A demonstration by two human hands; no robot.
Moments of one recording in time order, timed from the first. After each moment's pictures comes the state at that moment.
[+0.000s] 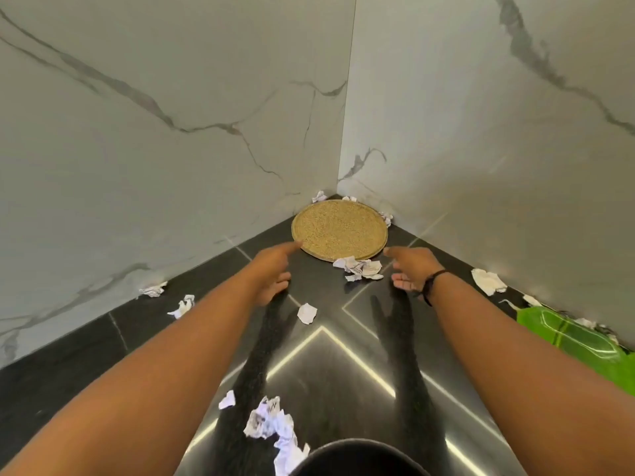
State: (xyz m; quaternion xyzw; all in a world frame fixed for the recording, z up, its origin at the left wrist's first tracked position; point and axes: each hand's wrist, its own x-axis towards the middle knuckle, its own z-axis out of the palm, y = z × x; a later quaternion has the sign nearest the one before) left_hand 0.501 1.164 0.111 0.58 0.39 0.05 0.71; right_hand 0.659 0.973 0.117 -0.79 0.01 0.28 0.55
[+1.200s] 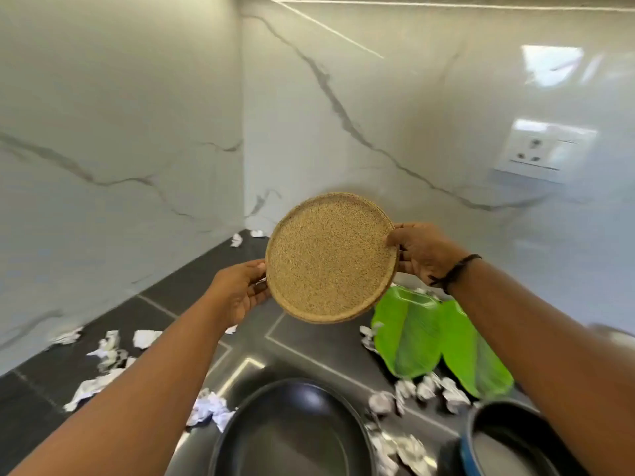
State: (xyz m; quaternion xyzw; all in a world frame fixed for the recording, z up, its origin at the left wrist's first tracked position) left_hand 0.465 1.049 0.185 0.52 0.23 0.09 0.82; right_hand 0.564 0.789 0.277 -0.75 -0.05 0.14 0.65
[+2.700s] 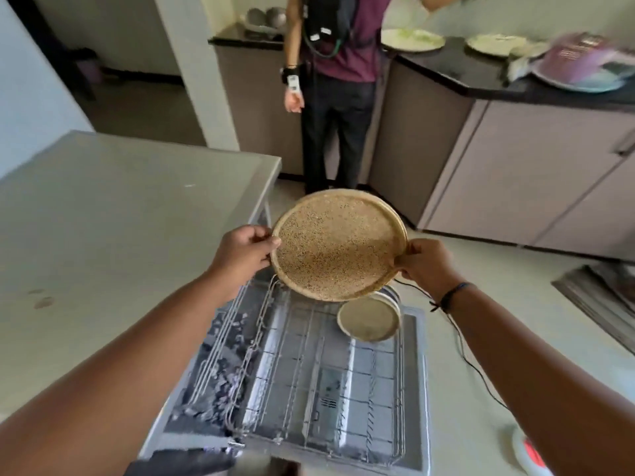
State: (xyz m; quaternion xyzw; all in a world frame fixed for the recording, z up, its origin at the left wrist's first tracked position) left_hand 0.068 -0.016 0.089 0.63 -0.45 -0.46 0.43; right_hand -0.229 -0.036 0.077 -0.51 0.70 -0.29 0.40
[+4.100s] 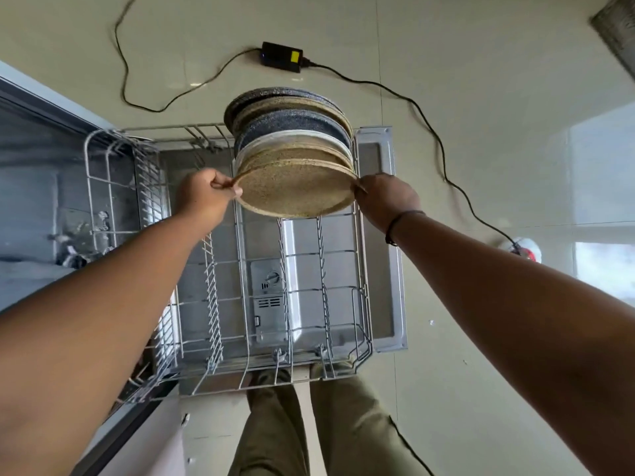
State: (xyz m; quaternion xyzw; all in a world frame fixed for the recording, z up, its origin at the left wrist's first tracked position) left_hand -0.080 -0.154 -0.356 0.75 -0.52 -0.40 0.09; right_hand -0.357 -0.105 -0.376 -0.60 0.75 0.06 0.27
